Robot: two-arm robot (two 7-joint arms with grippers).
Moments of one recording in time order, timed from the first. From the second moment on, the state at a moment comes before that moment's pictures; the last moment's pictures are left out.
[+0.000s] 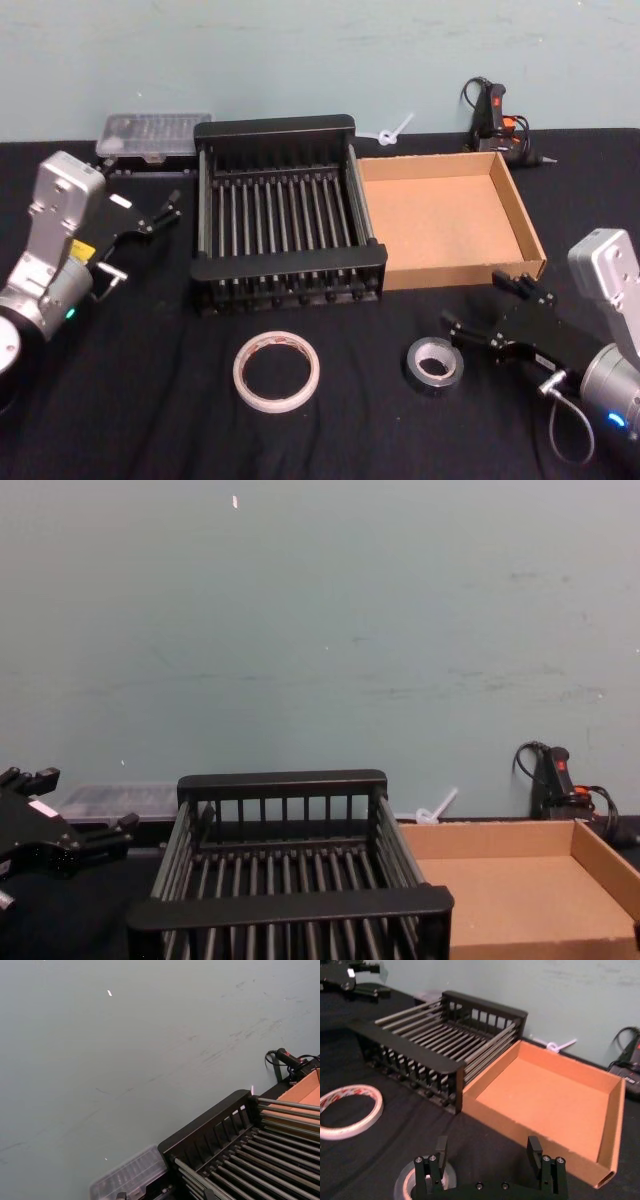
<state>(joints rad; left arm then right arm) -0.20 0.60 0.45 -1.41 -0.25 -0.12 0.03 -0.11 0.63 -0.33 -1.75 0.37 0.12 0.26</state>
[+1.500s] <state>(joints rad) -0.20 0.60 0.45 -1.41 -0.25 -0.12 0.03 -0.06 0.58 -0.34 -1.71 0.29 0.34 0.37</state>
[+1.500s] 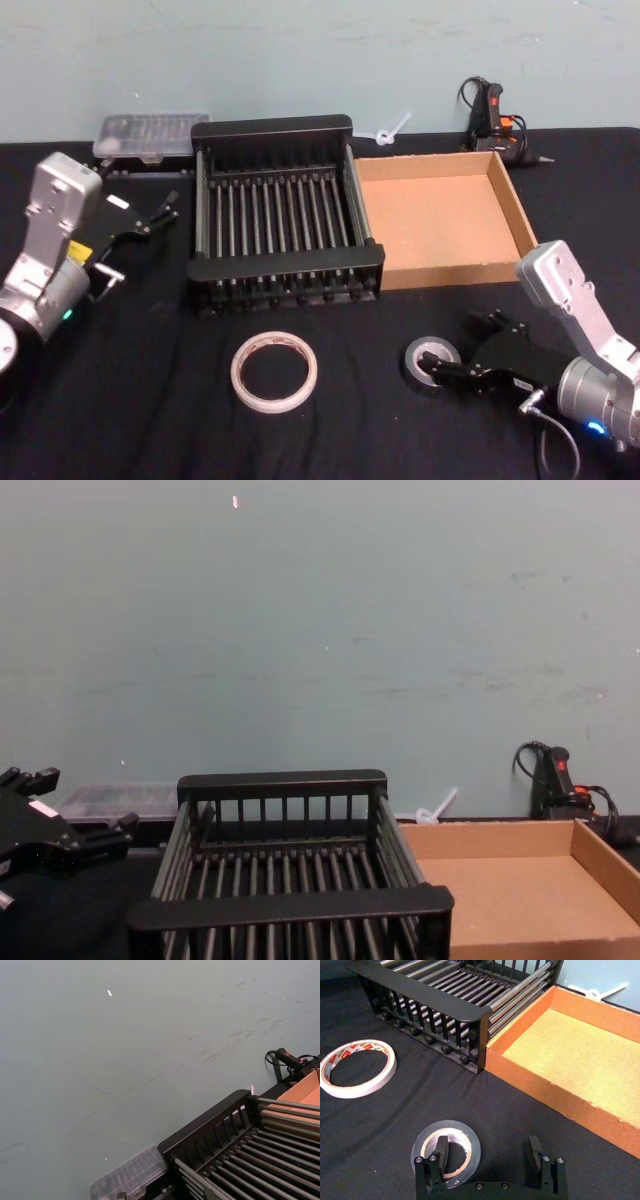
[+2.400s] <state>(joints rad) -0.20 0.60 0.45 -1.41 -0.25 -0.12 0.03 -0.07 0.58 -0.34 -1.72 0.29 0.33 0.37</state>
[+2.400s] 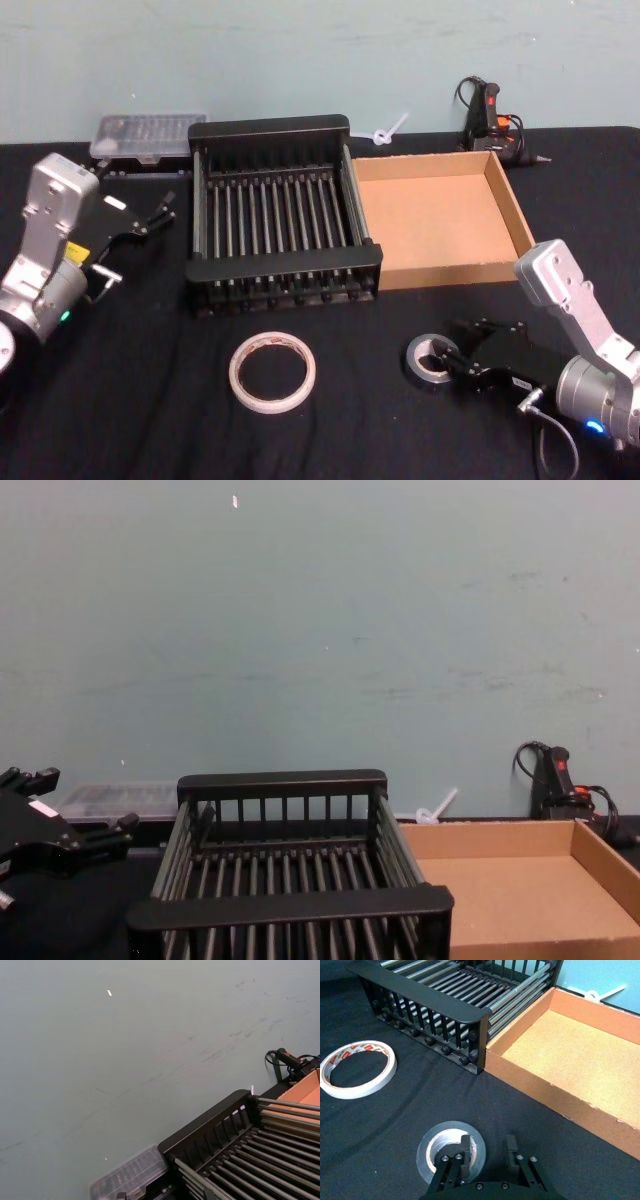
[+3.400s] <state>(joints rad) -0.20 0.60 0.45 -1.41 -0.25 -0.12 0.03 -0.07 0.58 -0.31 -1.73 0.30 0.31 0.38</state>
